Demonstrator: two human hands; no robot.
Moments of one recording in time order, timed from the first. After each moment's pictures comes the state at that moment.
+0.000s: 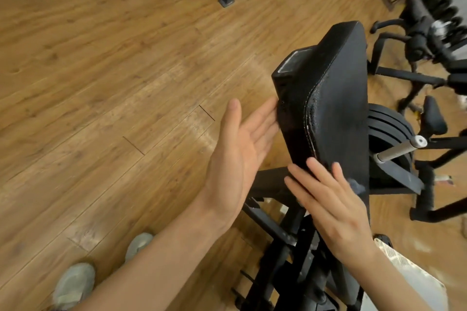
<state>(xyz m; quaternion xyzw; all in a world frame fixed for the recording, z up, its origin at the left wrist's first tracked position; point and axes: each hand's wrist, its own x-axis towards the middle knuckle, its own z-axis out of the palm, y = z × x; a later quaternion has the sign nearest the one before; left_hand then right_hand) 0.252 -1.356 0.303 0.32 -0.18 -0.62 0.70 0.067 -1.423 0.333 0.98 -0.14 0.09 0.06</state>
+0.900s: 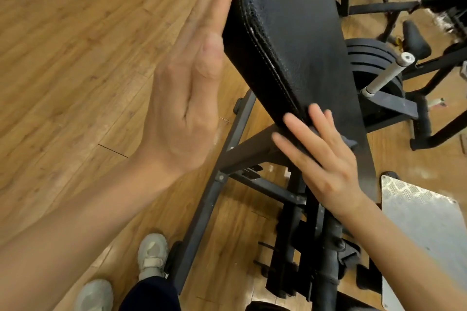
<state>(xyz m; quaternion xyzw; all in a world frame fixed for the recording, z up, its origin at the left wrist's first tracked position) 0.251 -1.376 0.284 0.50 -0.56 -0.22 0.62 0.015 -1.423 0.269 0.94 -0.19 0.19 0.19</state>
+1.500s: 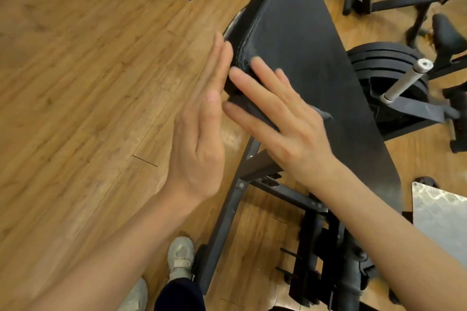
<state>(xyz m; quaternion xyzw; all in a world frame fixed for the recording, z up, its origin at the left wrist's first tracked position) 0.246 -1.367 0.302 0.53 -0.49 -0.30 0.62 0.111 -1.440 0.321 0.95 -0.15 0.27 0.10</state>
